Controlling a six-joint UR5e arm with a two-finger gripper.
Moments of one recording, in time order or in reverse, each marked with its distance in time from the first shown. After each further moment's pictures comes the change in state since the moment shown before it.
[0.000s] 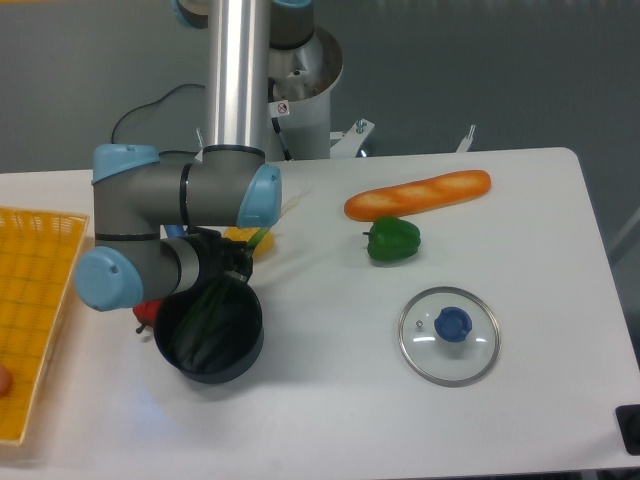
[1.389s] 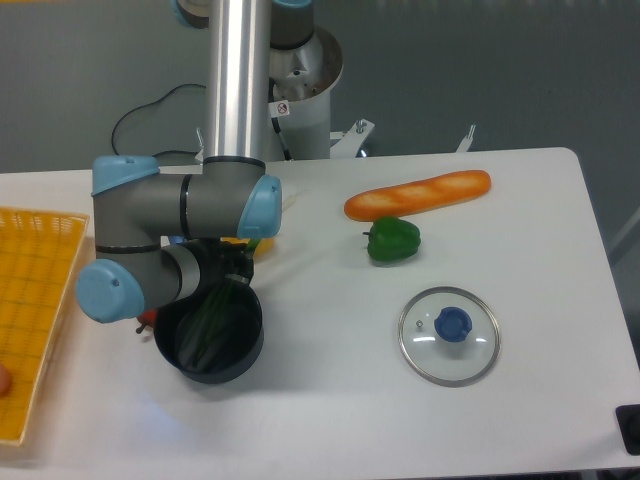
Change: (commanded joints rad) arm 0.002 -0.018 0.023 -0.049 -0.003 -0.081
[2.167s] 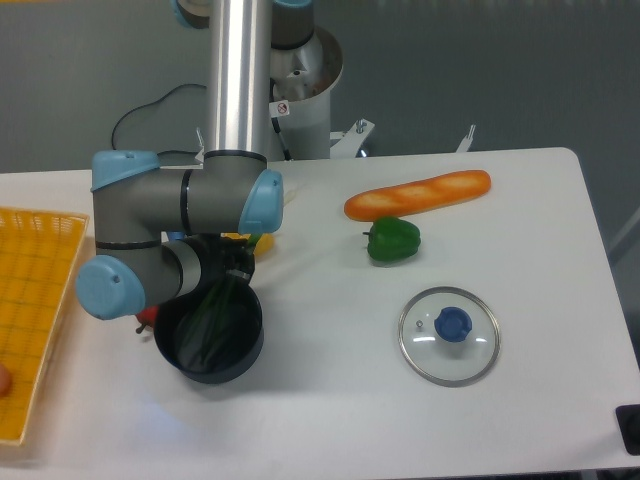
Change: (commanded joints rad) arm 0.002 0.000 0.015 -0.017 0.008 -0.002
